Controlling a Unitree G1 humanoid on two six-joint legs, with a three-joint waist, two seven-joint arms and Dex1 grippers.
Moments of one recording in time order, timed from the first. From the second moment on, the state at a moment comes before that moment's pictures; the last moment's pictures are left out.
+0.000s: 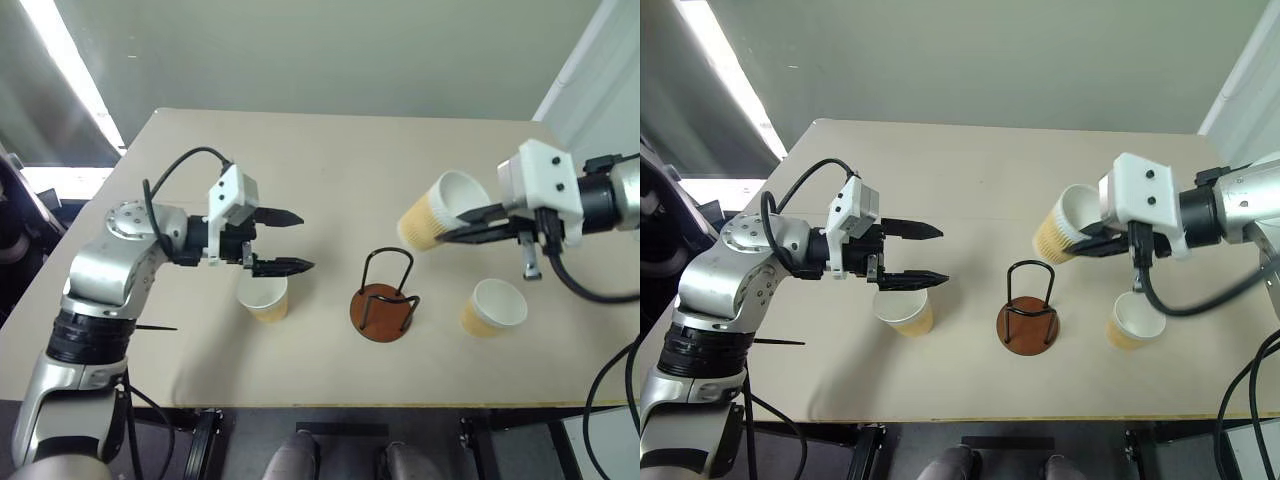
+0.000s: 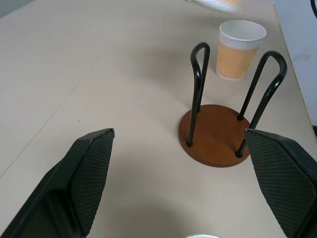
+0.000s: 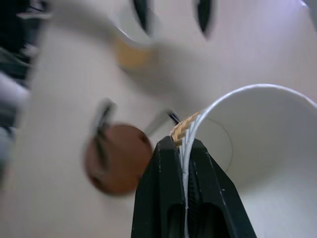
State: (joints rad) left arm -0.69 0.79 -0.04 -0.05 -0.46 0.57 -1.23; right arm -0.85 -1.07 0.02 -0.53 0.46 0.80 1.35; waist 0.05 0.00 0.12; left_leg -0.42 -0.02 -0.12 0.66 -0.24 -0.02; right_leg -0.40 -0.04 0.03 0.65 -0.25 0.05
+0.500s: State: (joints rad) left arm -0.71 0.75 -0.08 -0.03 -0.43 0.54 -1.24; right arm -0.79 -1.09 0.12 -0.59 0.41 0.71 1.29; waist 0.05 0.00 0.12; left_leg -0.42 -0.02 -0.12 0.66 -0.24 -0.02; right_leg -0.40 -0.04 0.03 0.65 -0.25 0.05
